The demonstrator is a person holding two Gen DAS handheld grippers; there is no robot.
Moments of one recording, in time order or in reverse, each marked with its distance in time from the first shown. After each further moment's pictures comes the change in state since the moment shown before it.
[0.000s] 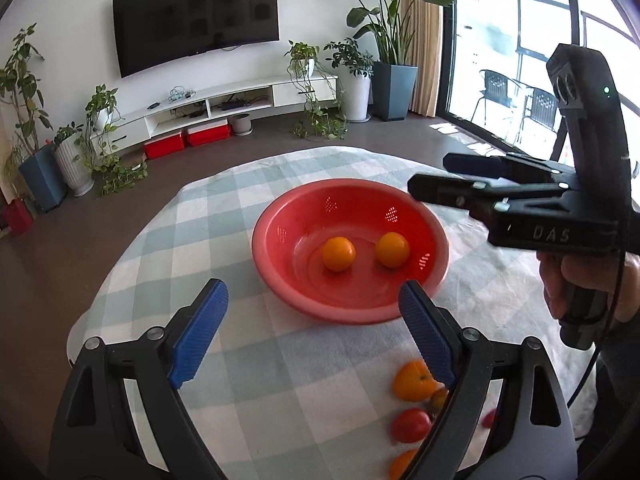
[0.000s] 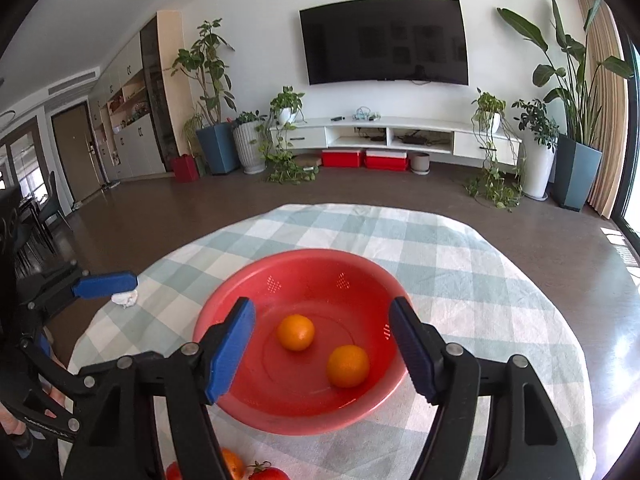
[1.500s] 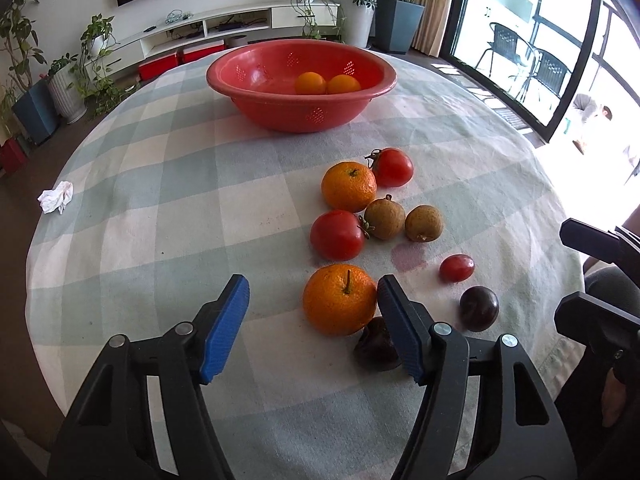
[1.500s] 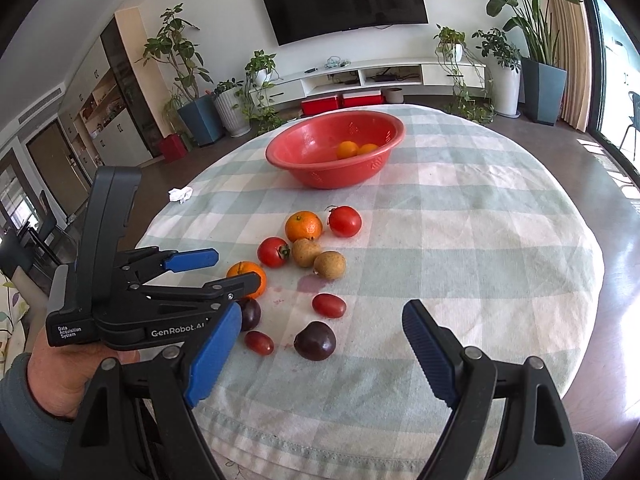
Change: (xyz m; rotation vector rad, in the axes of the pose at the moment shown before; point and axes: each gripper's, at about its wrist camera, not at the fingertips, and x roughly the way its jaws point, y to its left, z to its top) left arm -0.008 -0.058 -0.113 -0.055 0.276 -0.027; right arm -0.121 0.068 -0.145 0.188 0.220 -0.043
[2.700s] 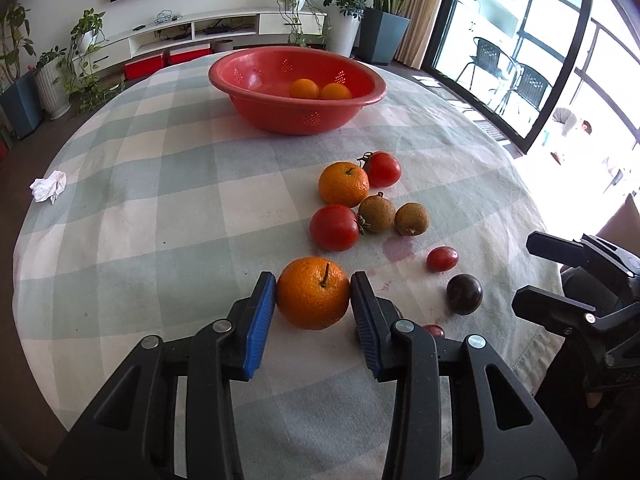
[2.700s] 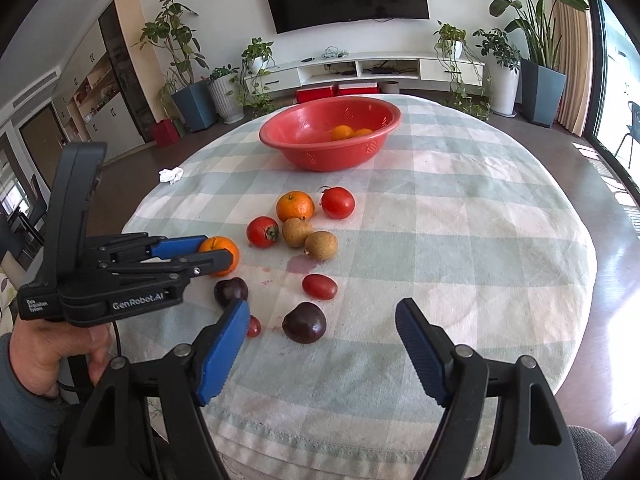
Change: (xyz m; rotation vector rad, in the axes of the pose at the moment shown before) left arm -0.015 0.023 -0.013 -0.026 -0.047 -0.099; right arm 0.009 0.002 -0.011 -0.044 0.060 -0.054
